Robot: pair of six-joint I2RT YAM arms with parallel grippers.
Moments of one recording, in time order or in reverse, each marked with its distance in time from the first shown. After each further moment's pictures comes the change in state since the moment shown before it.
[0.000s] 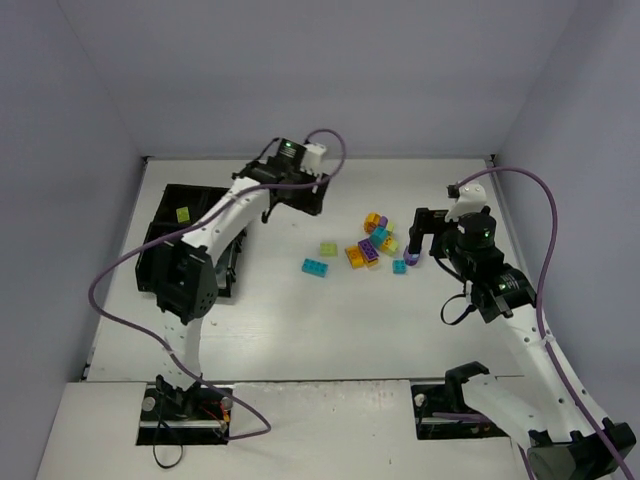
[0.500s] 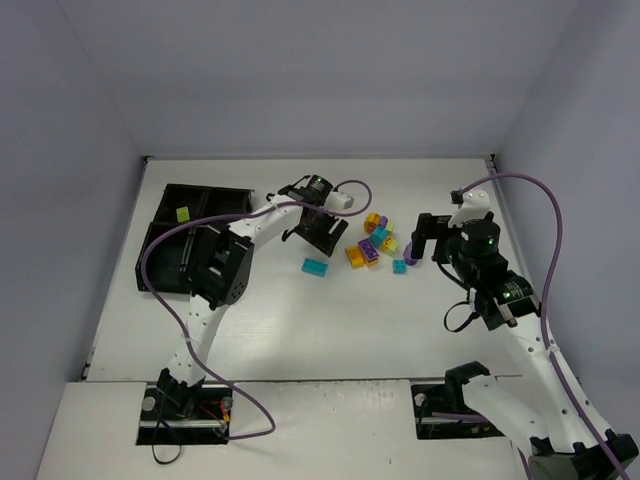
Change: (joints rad) left arm -0.111 0.278 0.001 -0.035 0.095 0.128; right arm 0.000 -0.050 -0.021 -0.025 0.001 0.004
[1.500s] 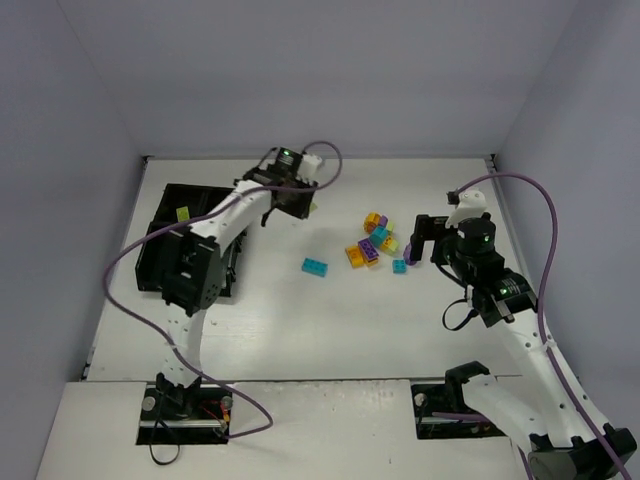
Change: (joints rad) left arm 0.086 -0.156 -0.056 0.094 -0.091 -0.047; right arm 0.000 0.017 -0.005 -0.023 0.000 -0.002
